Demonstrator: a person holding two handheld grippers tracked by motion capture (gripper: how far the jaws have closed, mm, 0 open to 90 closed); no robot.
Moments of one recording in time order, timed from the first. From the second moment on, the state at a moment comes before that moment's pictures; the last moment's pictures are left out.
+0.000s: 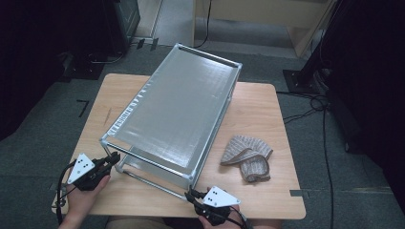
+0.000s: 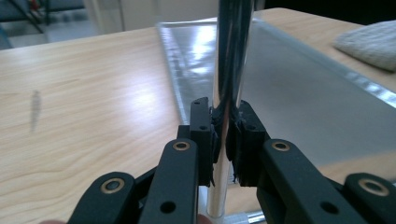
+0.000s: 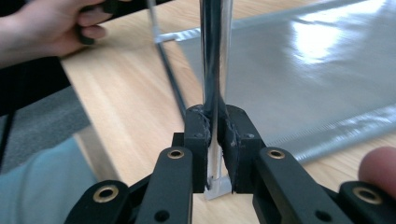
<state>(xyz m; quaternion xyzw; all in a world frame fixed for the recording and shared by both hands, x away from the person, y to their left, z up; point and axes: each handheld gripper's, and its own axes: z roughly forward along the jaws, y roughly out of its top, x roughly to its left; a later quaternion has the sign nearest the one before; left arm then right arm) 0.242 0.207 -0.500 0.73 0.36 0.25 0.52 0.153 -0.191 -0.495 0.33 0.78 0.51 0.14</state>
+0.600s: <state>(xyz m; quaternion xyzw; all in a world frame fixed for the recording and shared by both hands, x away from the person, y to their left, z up) 0.195 0.192 -0.499 0.75 0.32 0.22 0.53 0.193 -0.234 -0.502 0.38 0.76 0.51 0.14</state>
